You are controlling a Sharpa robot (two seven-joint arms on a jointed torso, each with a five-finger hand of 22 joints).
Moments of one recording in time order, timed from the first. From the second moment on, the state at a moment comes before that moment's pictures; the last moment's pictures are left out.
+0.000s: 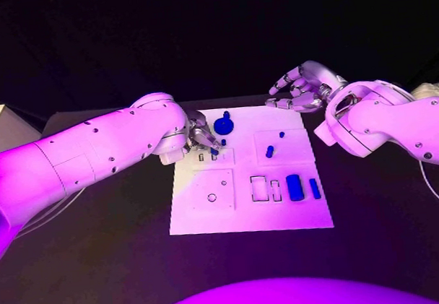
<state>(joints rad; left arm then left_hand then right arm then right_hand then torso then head) 1.32 -0.45 -0.10 1.16 -1.01 0.19 -0.51 1.02 -0.21 0.77 0.14 0.47 0.84 0.08 0.87 0.58 1.26 -0.05 1.14 0.78 1.47 -0.09 1.57 1.31 0.11 1.31 0.02 1.38 1.10 1.34 -0.87 -0.14 1.57 -0.99 -0.57 -0.16 1.41 -0.13 0.12 0.29 0.22 0.93 0.15 0.21 0.26 1.47 0.07 1.43 1.31 1.47 -0.01 1.56 1.31 0.04 1.47 0.09 1.43 1.31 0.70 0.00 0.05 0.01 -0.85</state>
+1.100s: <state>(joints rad) 1.32 -0.46 -0.10 1.15 -1.02 0.25 -0.51 1.02 -0.21 0.77 0.14 0.49 0.85 0.08 0.86 0.59 1.26 -0.05 1.14 0.77 1.46 -0.09 1.57 1.31 0.11 1.32 0.01 1.38 1.10 1.34 -0.87 -0.14 1.57 -0.99 -0.57 -0.16 1.41 -0.13 0.12 0.29 0.22 0.93 0.15 0.21 0.26 1.47 0.07 1.43 1.31 1.47 -0.01 1.56 1.31 0.04 1.47 0.09 1.43 1.31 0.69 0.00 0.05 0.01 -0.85</state>
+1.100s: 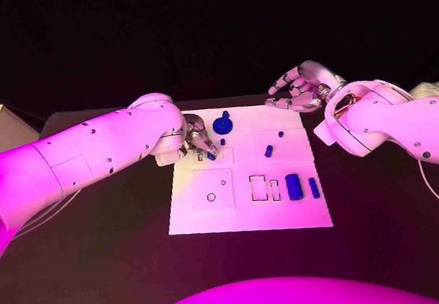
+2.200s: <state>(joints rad) 1.31 -0.50 -0.09 1.21 -1.02 0.19 -0.51 1.01 -0.21 0.77 0.14 0.49 0.85 0.08 0.86 0.67 1.26 -0.05 1.14 0.77 1.46 -0.09 1.57 1.31 0.11 1.32 0.01 1.38 1.10 1.34 -0.87 -0.14 1.57 -0.99 -0.57 -0.16 1.41 -0.13 0.12 0.29 0.22 0.93 0.15 0.21 0.26 1.47 0.07 1.43 1.31 1.47 -0.01 1.56 1.31 0.04 1.47 0.09 1.43 1.31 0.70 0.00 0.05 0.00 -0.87</state>
